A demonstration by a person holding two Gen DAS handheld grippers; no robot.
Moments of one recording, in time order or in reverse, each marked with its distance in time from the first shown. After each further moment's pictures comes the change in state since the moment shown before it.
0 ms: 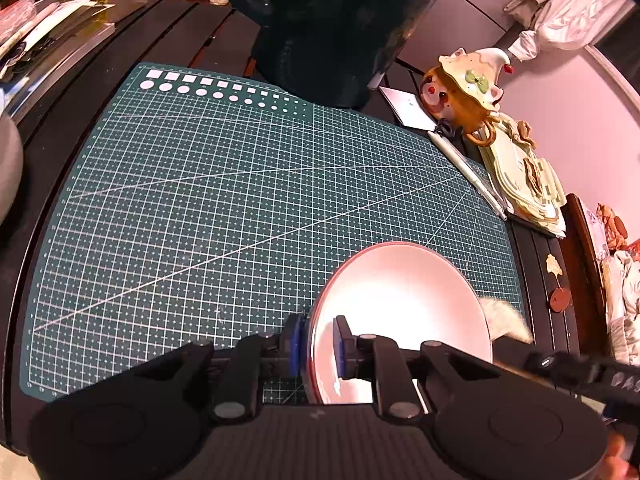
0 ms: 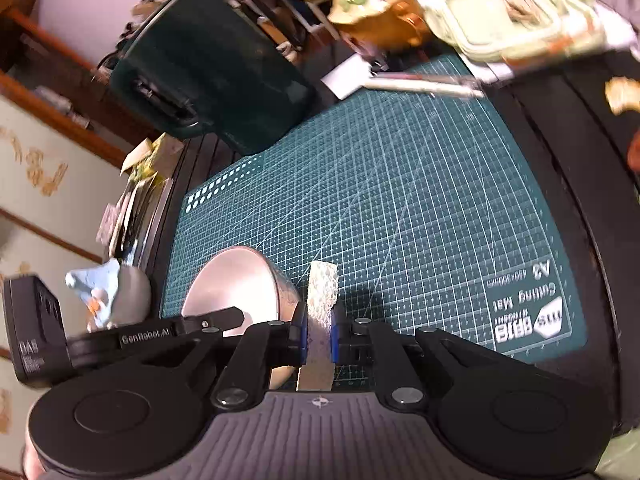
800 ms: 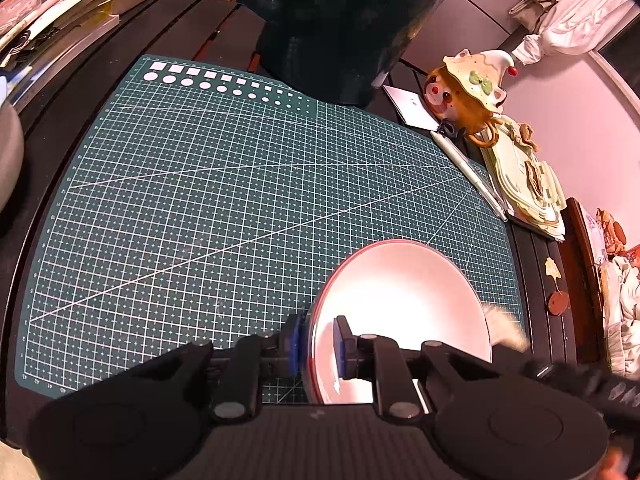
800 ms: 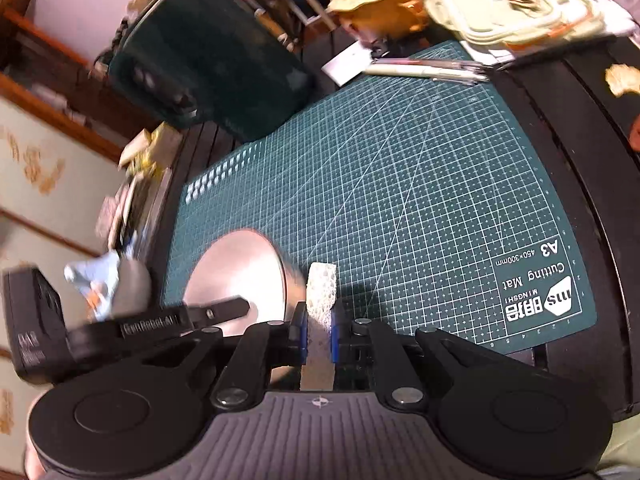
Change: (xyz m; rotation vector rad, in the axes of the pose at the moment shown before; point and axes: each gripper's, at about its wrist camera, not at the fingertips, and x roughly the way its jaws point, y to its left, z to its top) left arm 0.001 0.000 0.000 -0.007 0.006 -0.001; right arm 0.002 0.004 -0.008 0.013 0.000 0.002
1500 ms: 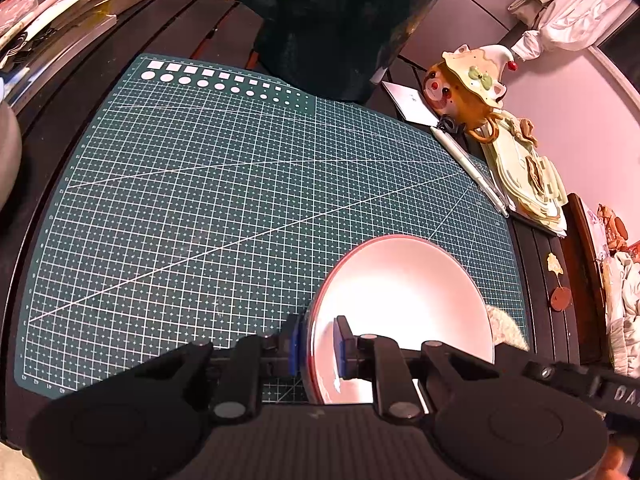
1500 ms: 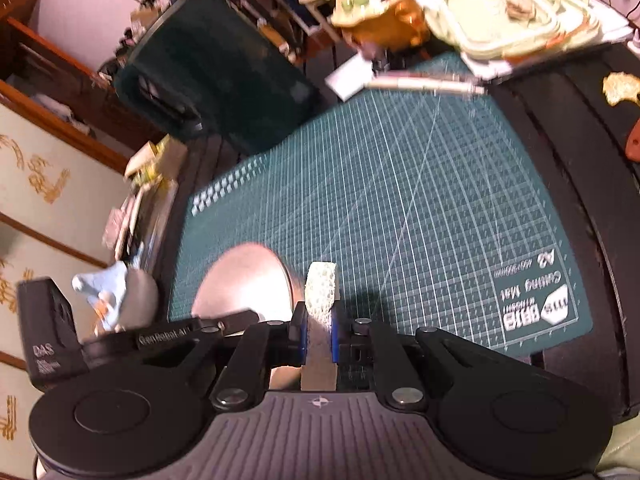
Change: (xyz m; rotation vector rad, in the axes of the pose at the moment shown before) left arm 0.003 -0.001 0.000 0.010 0.007 0.004; right arm 0.000 0.003 -0.001 0.006 0.016 0.003
